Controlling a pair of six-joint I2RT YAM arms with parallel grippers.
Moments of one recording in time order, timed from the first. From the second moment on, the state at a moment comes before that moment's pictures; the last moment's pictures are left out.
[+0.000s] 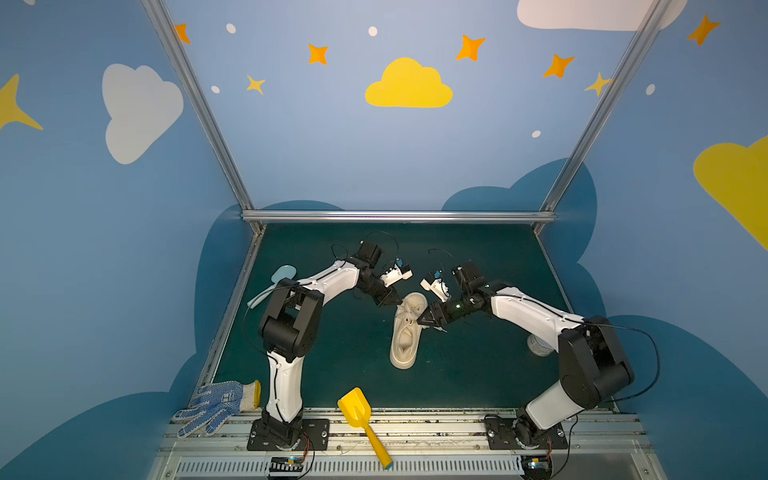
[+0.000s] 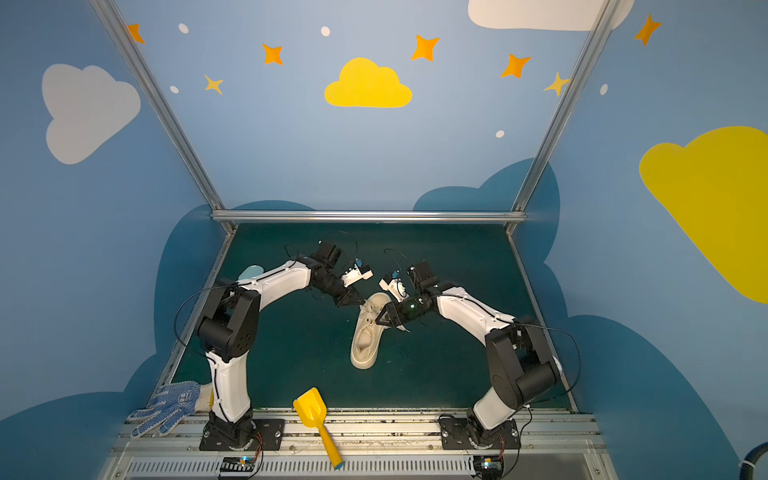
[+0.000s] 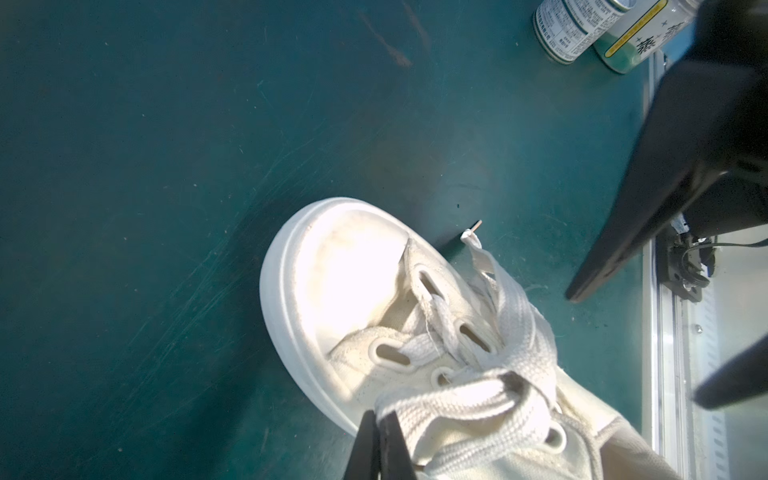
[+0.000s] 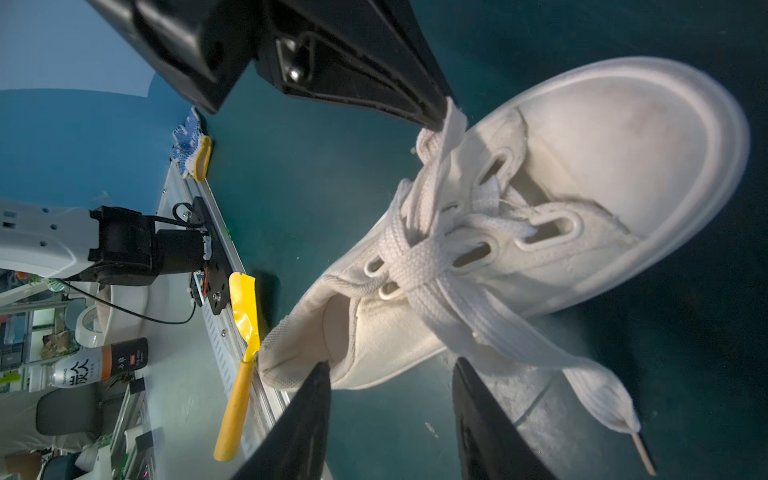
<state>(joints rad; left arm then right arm) -0.43 2.01 1.45 -0.63 0.70 0.48 0.51 1.62 1.04 -0.54 -0.70 0.04</state>
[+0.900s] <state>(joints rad) -0.43 2.01 1.44 -0.61 0.71 0.46 0.50 1.68 1.13 -0.62 -0.64 -0.02</state>
